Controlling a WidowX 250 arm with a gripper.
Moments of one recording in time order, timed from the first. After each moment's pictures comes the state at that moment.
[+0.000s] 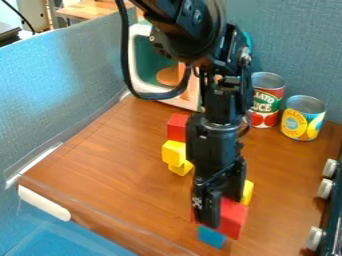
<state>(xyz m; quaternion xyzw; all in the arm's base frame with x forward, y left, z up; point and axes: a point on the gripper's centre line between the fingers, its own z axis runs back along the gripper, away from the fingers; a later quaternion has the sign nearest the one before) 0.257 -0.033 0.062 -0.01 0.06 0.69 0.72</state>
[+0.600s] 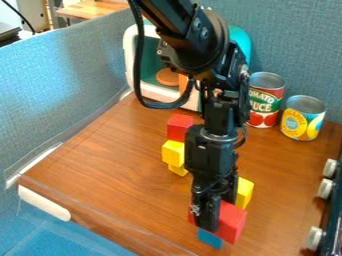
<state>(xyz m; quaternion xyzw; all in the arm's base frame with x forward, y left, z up) 0.259 -0.029 0.044 0.01 0.08 0.69 0.72</state>
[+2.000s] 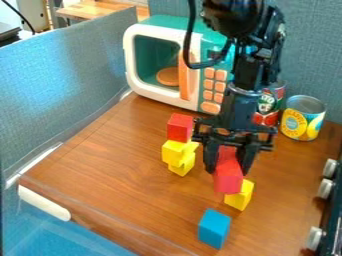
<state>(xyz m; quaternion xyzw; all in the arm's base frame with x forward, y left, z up) 0.314 -0.019 0.070 0.05 0.07 0.27 0.96</state>
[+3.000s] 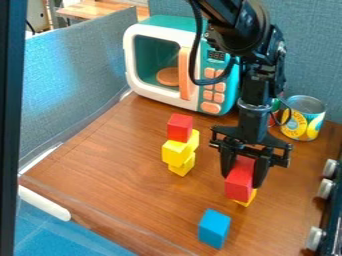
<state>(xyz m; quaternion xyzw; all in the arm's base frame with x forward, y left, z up) 0.341 -0.039 0.049 -0.03 0.01 0.03 1.00</state>
